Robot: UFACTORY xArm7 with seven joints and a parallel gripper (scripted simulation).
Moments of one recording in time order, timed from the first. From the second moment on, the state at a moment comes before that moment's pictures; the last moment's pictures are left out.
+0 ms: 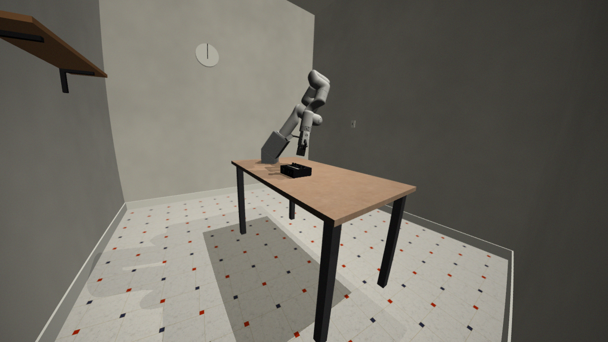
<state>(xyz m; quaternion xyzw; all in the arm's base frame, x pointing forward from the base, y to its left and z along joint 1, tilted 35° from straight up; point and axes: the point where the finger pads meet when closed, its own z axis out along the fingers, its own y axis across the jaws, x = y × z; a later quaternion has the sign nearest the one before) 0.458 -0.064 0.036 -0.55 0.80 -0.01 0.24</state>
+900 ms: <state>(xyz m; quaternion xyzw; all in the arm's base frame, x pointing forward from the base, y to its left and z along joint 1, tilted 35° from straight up) 0.427 -0.108 0.065 -0.07 0.95 0.20 0.24</state>
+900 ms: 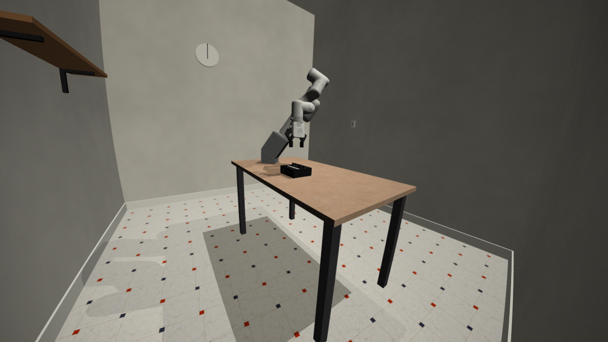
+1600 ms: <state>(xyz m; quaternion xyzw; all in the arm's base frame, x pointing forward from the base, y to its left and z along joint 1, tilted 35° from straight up) 0.441 -0.073 0.057 -0.25 0.93 0.15 0.21</state>
